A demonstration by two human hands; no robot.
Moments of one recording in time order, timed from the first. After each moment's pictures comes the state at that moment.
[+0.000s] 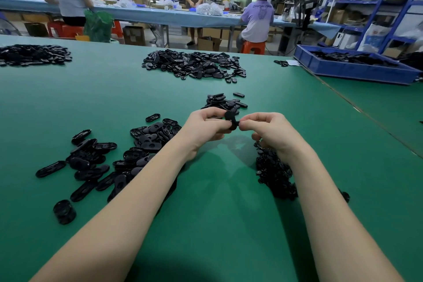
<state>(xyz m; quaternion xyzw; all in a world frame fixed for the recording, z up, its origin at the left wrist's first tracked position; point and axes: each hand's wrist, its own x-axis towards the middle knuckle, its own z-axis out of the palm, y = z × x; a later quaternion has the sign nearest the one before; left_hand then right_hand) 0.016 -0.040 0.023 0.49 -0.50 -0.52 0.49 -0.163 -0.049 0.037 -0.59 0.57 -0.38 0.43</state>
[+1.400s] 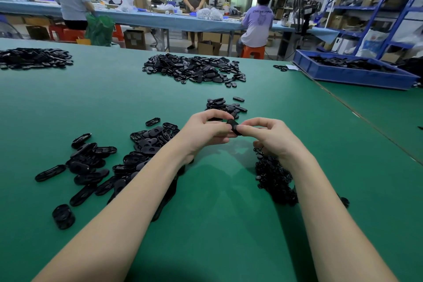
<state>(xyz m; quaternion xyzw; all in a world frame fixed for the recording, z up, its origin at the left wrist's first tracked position) 0.023 -0.037 0.027 0.43 -0.51 -0.57 0.48 -0.166 -0.046 0.038 -0.58 0.58 -0.37 0.44</state>
